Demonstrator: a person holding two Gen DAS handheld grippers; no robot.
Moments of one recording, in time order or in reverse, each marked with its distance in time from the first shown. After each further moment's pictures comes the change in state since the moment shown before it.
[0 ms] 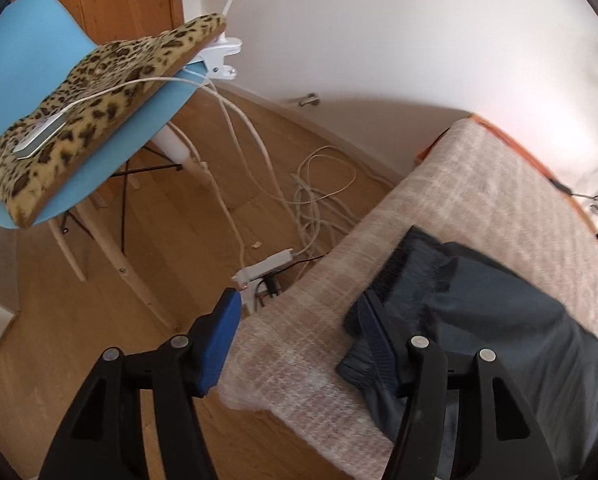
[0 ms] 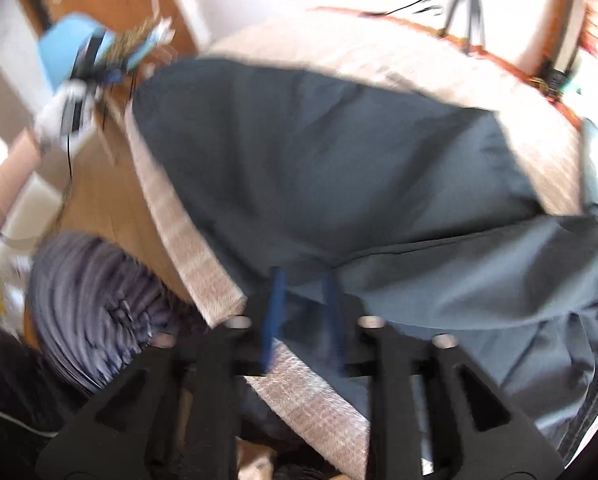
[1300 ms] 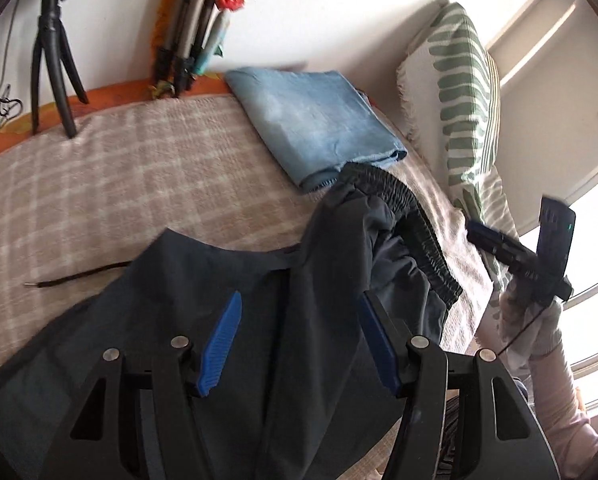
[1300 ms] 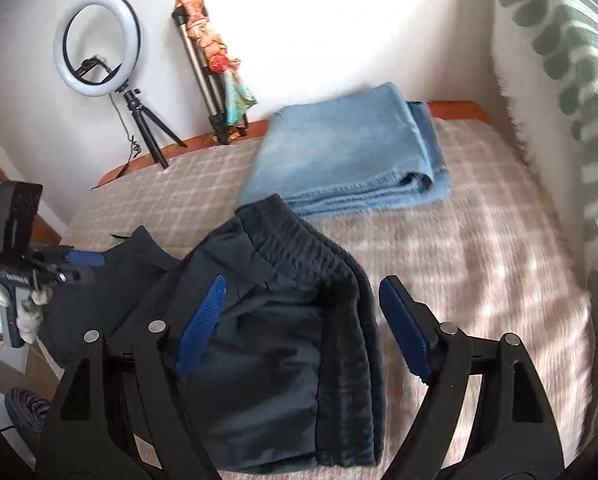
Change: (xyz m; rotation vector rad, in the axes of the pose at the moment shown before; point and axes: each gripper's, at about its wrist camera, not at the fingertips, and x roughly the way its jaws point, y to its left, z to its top) left arm -0.145 -0.574 -0.191 0.915 0.420 -0.899; right arm -0.143 -0.278 -0.056 0.509 -0.277 -0.287
